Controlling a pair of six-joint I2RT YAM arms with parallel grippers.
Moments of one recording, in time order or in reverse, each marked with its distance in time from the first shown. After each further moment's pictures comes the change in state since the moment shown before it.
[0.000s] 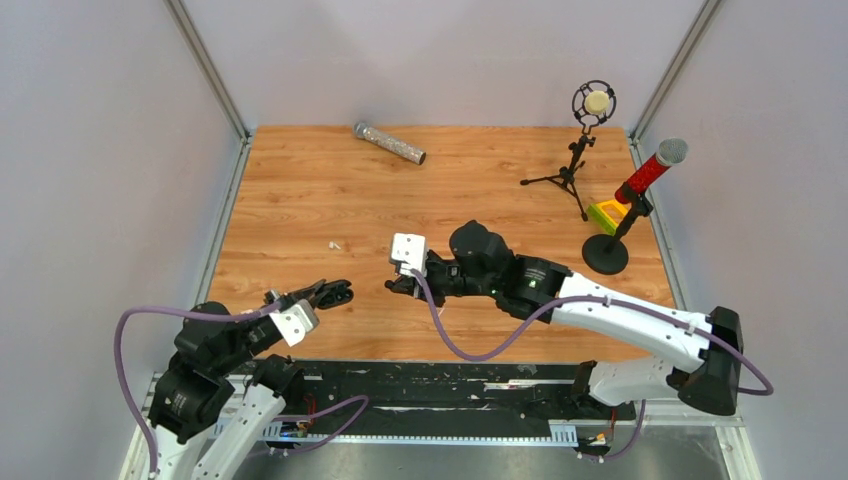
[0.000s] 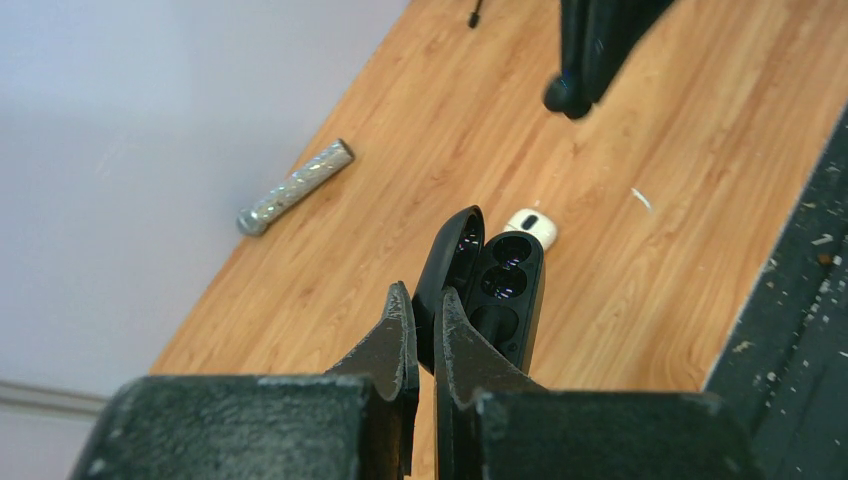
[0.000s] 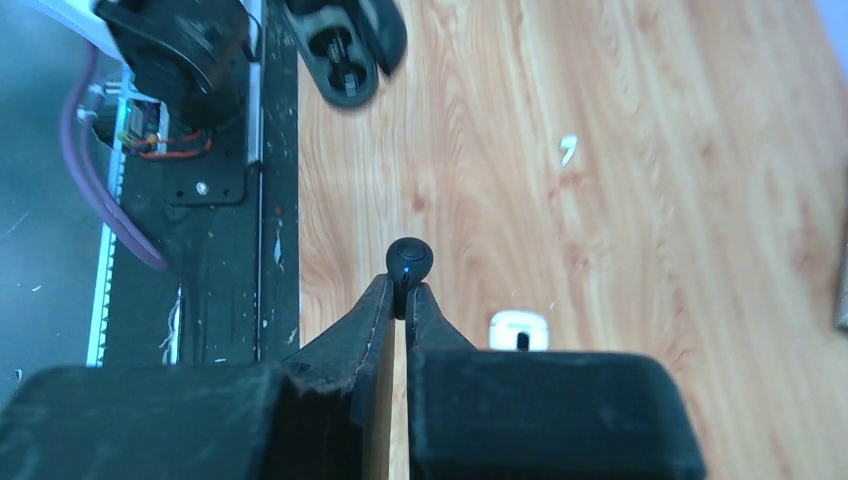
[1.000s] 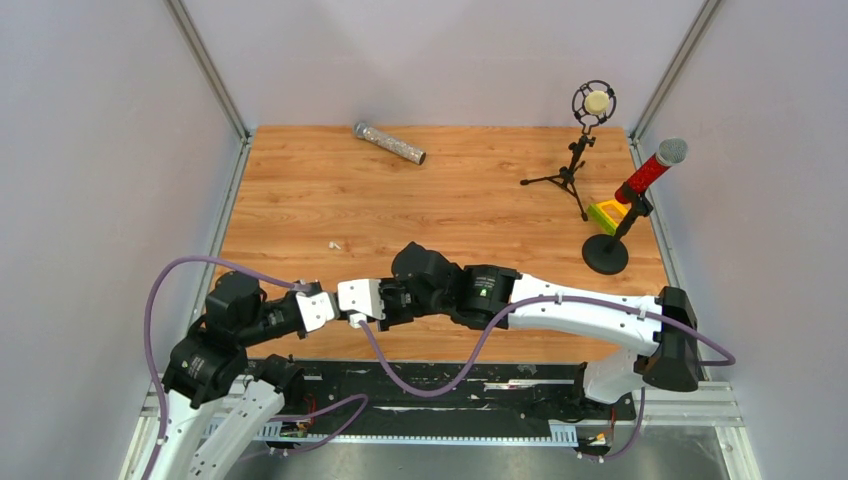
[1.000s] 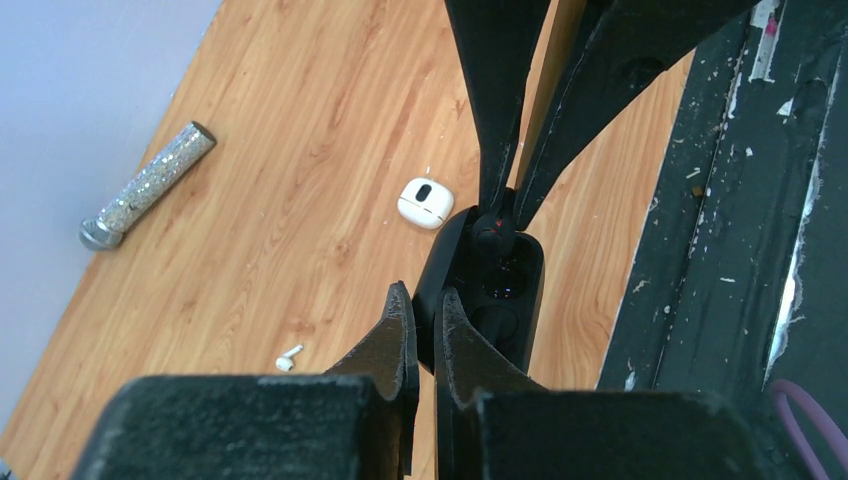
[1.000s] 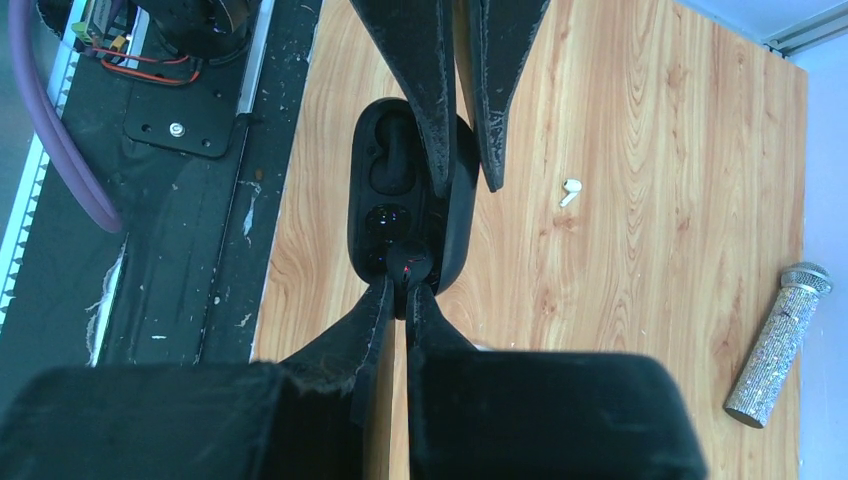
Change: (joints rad) left arm 0.001 0.198 0.019 -0.116 0.200 0.074; right arm 0.169 0.185 0.204 -0.131 0.106 -0.298
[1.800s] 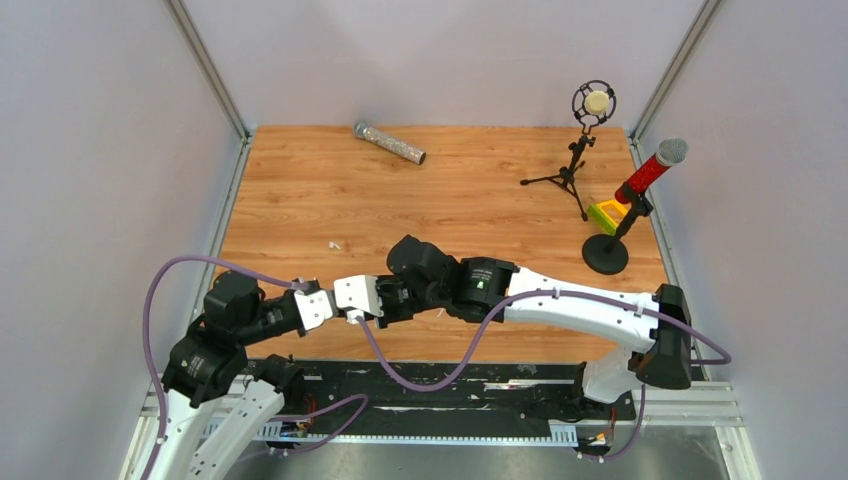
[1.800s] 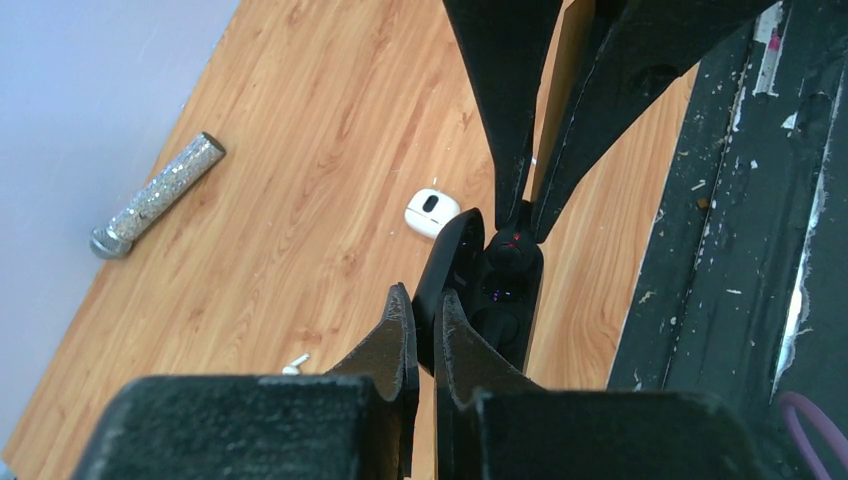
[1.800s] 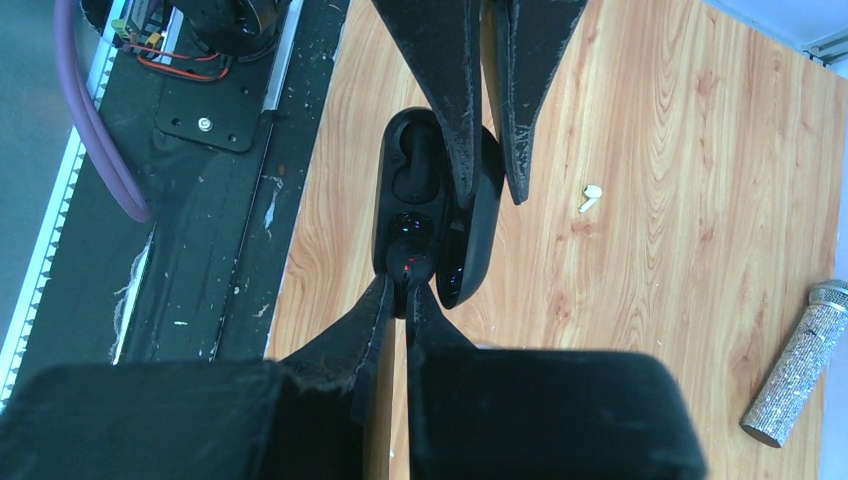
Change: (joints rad) left arm 0.000 0.007 0.001 0.027 0.003 -0.006; right arm -0.008 0.034 0.078 -0.089 -0.059 -0.010
